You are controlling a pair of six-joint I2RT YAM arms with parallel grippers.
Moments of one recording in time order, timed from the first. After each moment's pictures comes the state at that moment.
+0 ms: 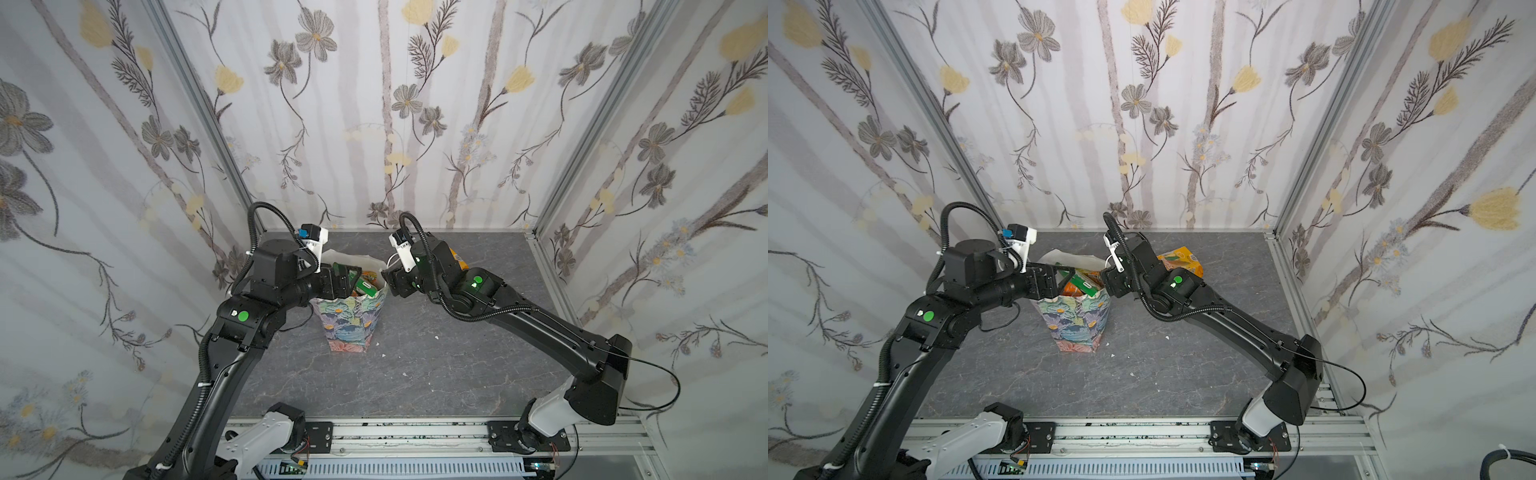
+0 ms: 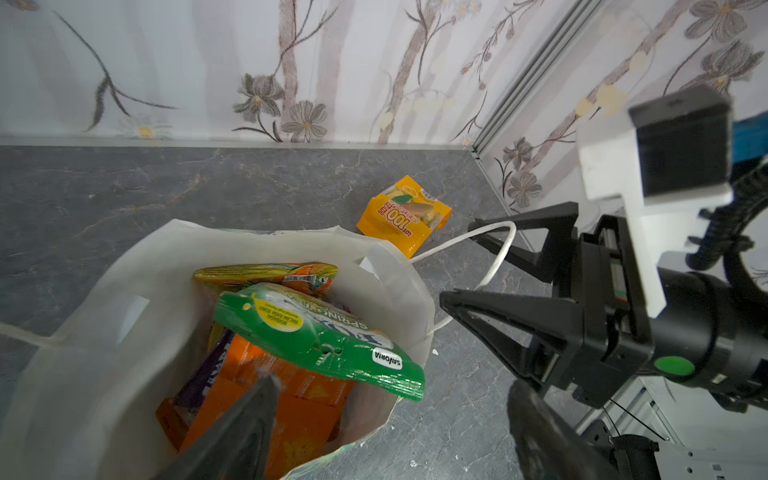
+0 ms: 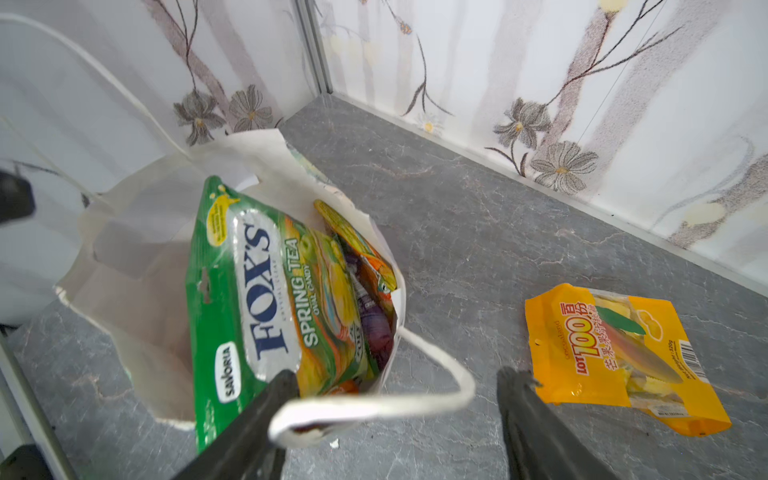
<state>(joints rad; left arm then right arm) -0.39 1.06 1.36 -0.80 0.30 -0.31 0.91 1.58 1.57 -0.49 0.20 0.18</state>
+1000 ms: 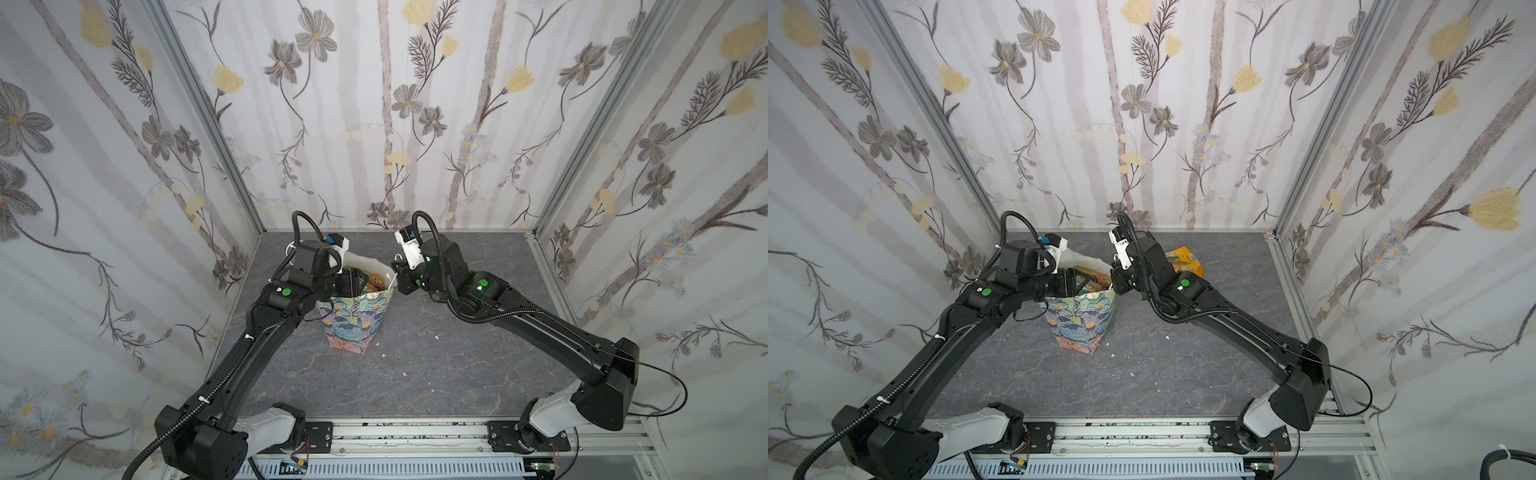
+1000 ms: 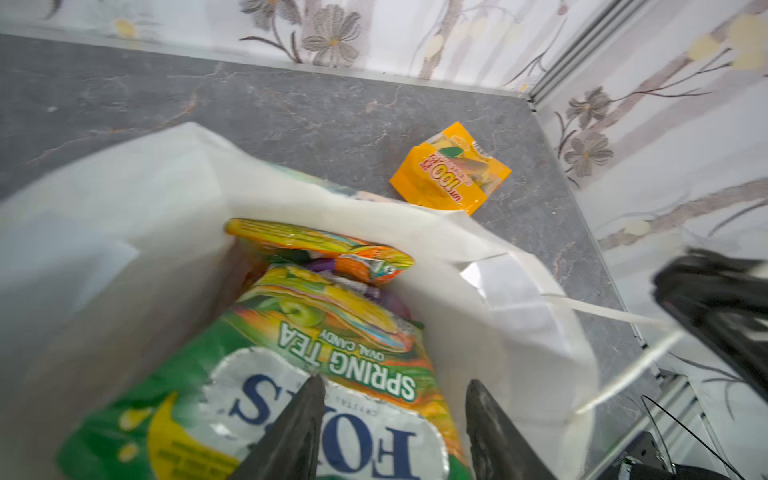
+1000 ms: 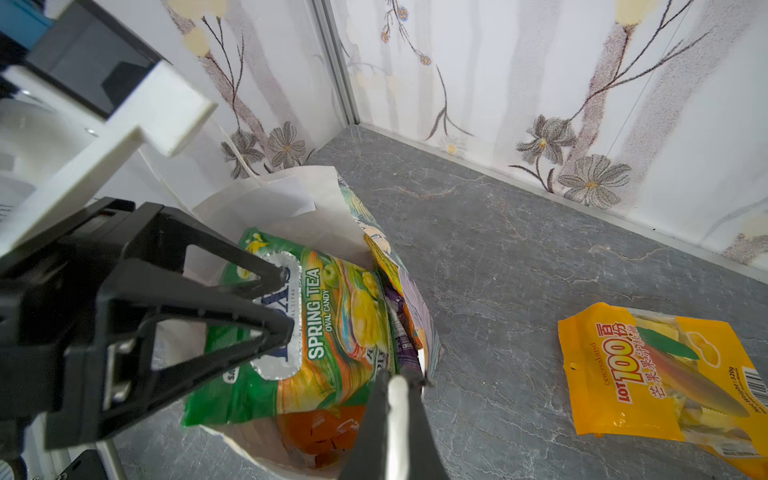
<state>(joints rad) -0.35 1.22 1.22 -0.69 0.25 -0.32 0.87 1.50 1.47 -0.38 0.10 0.21</state>
